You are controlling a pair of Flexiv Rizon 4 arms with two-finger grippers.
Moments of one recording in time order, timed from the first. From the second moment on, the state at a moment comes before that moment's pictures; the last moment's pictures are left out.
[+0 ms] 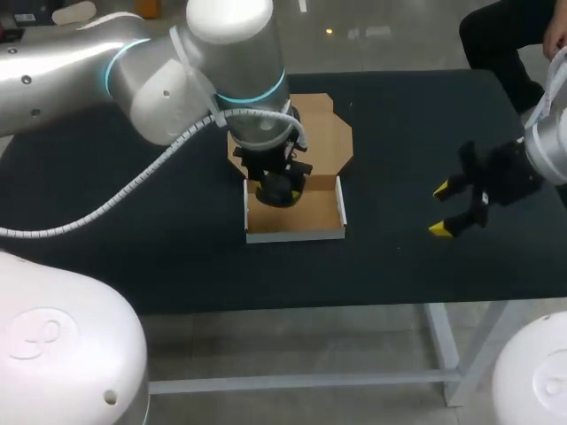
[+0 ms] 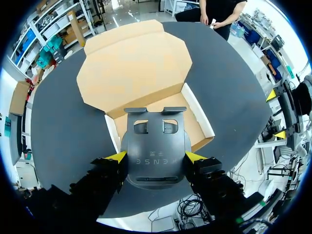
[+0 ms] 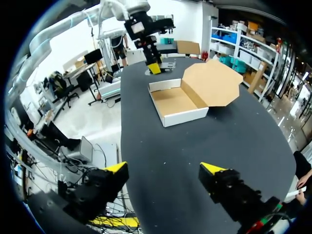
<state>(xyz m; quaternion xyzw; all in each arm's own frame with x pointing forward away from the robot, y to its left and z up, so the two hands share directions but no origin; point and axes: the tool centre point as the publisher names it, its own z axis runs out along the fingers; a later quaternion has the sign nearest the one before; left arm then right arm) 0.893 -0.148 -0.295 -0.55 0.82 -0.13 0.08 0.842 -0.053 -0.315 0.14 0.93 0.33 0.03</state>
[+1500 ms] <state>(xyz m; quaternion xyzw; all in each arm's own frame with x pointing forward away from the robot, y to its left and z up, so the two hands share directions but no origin) 0.938 -0.168 -0.388 -0.55 0.82 -0.13 0.06 0.841 -0.053 -0.315 0.14 0.93 0.33 0.03</state>
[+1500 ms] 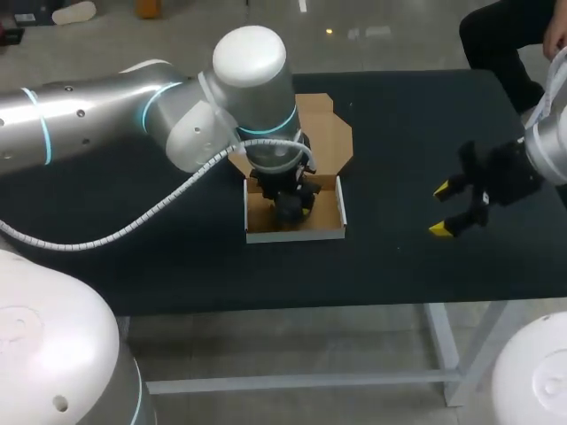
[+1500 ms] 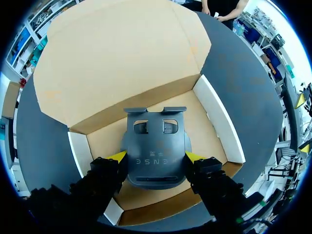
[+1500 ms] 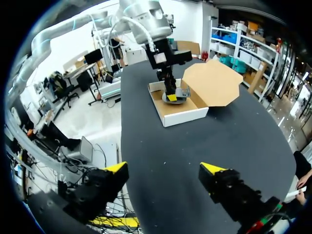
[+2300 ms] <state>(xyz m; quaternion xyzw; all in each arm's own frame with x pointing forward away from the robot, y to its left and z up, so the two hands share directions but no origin) 0.940 -0.171 -0.405 -0.56 0.82 -0.11 0.08 0.841 -0.053 -0.315 0.14 0.93 0.33 0.03</state>
